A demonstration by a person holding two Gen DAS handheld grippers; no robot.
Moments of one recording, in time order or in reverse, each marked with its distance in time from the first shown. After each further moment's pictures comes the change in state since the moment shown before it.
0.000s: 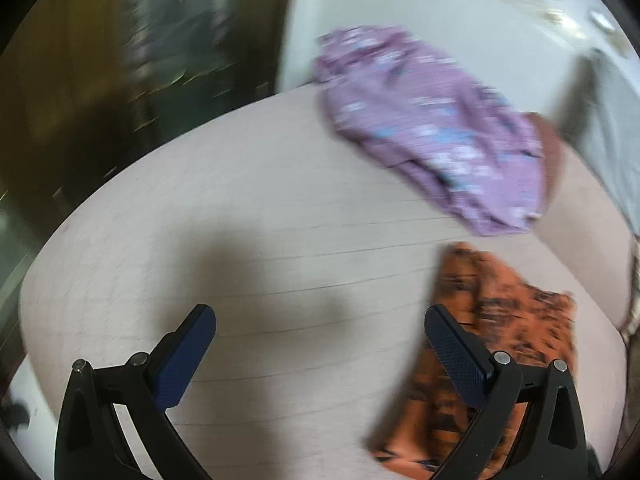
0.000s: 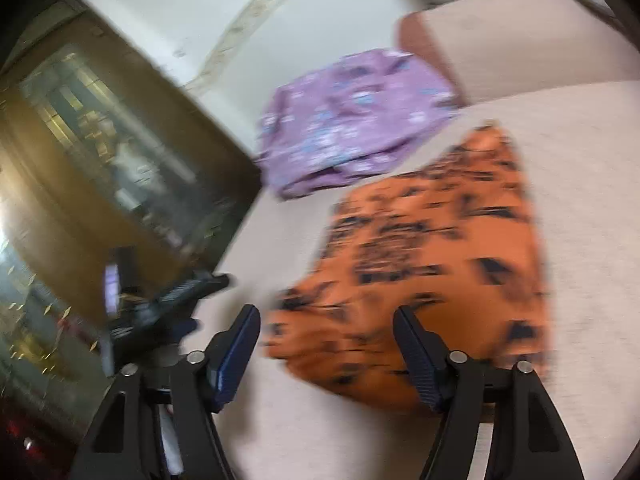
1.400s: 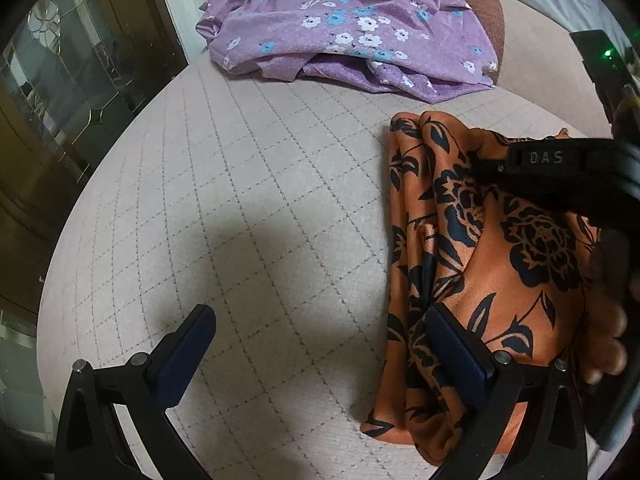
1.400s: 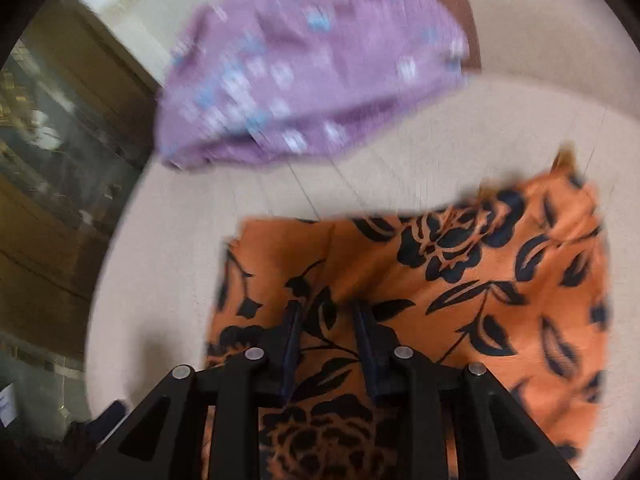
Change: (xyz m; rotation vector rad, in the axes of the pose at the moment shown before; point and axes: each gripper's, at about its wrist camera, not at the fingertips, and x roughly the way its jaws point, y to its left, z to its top) left arm 0.056 -0.058 -0.038 0.399 0.230 0.063; right arm 0.163 -0.020 0.091 -0.087 0.299 -0.273
